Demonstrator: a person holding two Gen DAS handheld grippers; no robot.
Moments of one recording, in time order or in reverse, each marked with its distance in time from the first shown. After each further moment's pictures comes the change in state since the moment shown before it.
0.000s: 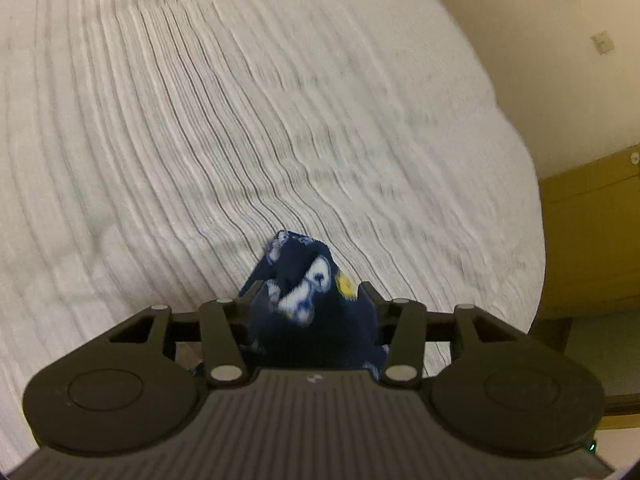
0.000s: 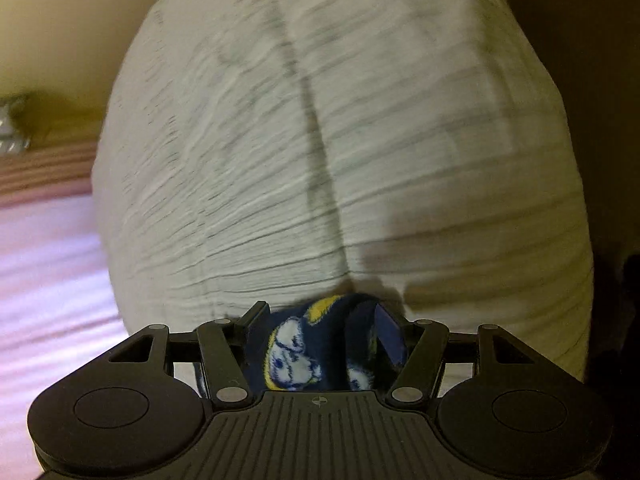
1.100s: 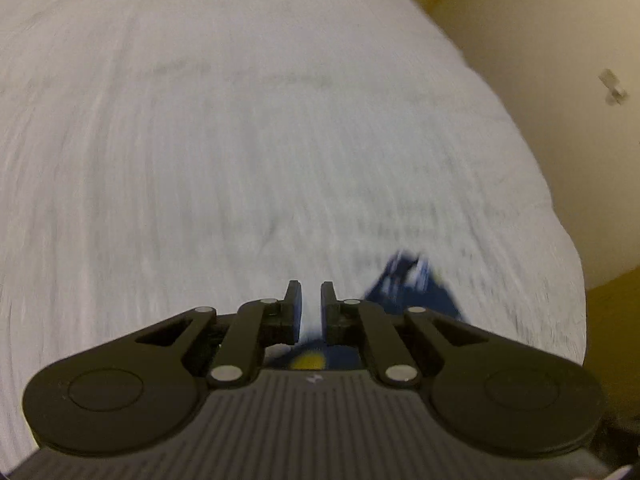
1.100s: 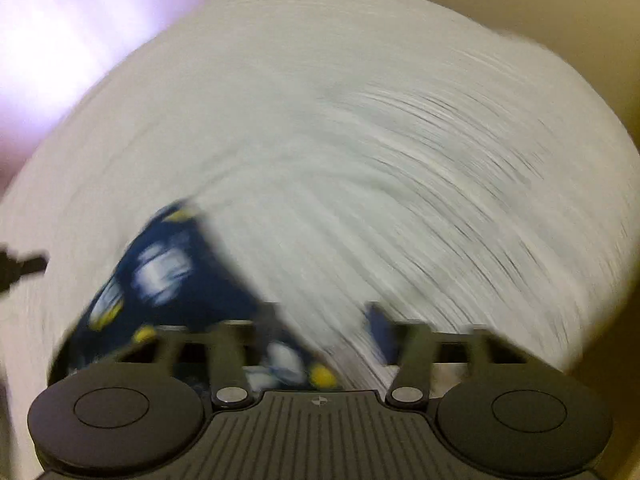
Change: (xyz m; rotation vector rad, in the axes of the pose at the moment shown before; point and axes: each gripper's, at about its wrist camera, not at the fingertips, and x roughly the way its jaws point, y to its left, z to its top) left arm -0.126 0.074 -0.165 -0.200 -0.370 0.204; right arm -0.006 0.130 -0.059 -1.285 0.023 -0.249
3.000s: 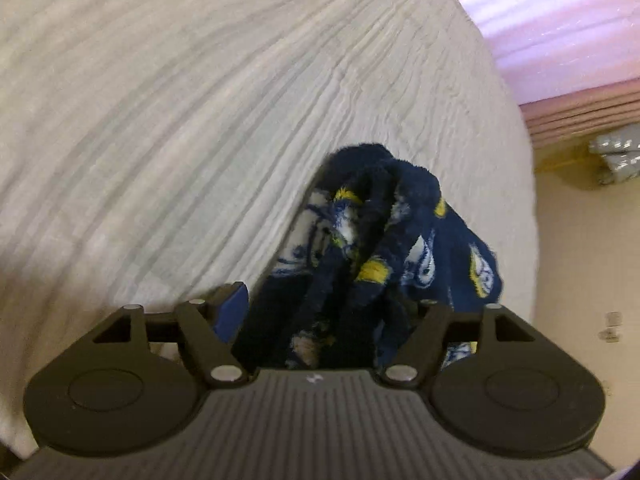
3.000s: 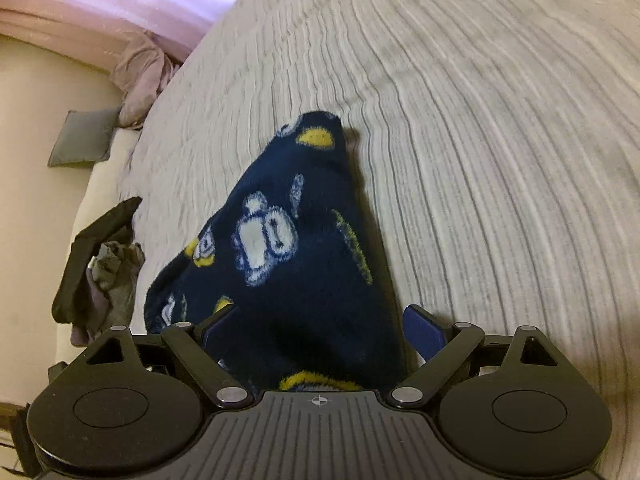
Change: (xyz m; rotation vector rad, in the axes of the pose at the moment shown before) left arm -0.004 0.089 -0.214 -0.738 -0.114 -0.135; right arm 0.128 -0.011 0.054 -0.170 0.366 0.620
